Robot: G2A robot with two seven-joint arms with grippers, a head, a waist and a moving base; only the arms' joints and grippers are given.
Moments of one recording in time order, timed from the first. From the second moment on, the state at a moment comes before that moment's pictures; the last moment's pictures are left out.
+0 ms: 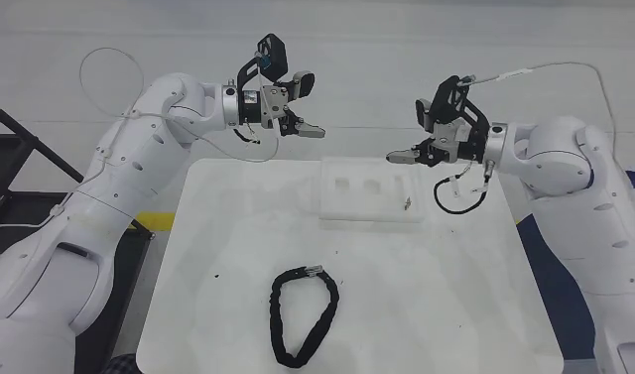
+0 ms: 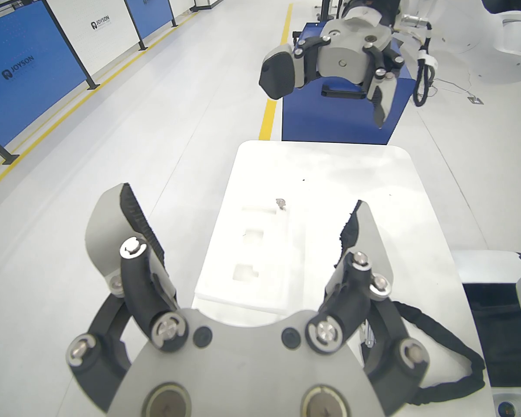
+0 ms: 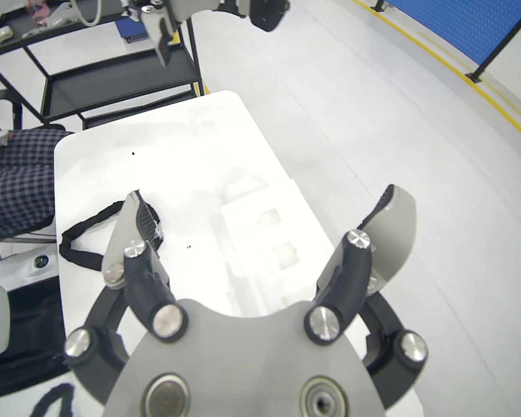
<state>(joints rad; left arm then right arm) 0.30 -0.98 -0.60 -1.07 0.51 -1.01 -0.22 -0.73 -1.02 1.13 -1.47 -0.45 -0.73 0.78</state>
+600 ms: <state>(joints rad) 0.30 -0.98 -0.60 -1.07 0.51 -1.01 -0.22 -0.65 -1.08 0.91 -1.20 -0.52 -0.29 1.00</state>
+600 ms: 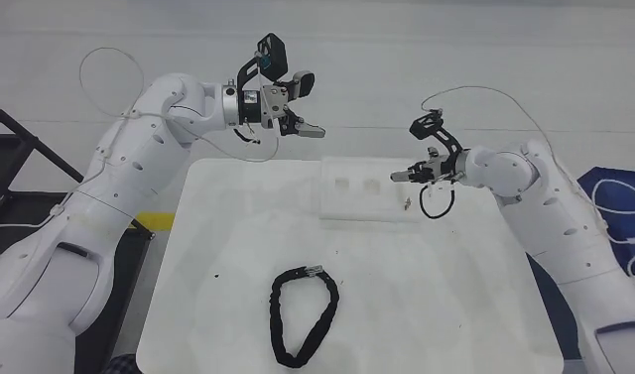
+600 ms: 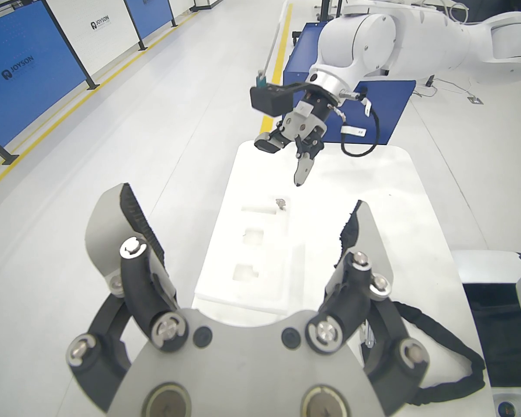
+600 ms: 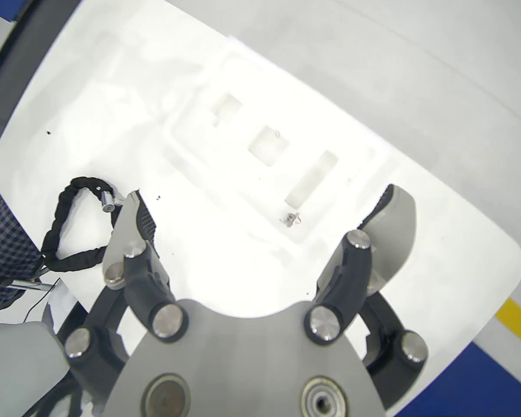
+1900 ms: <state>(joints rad) 0.30 -0.98 -0.60 -1.07 0.51 -1.01 -0.22 -0.53 -1.23 0.74 -0.81 -0.26 0.07 1.02</state>
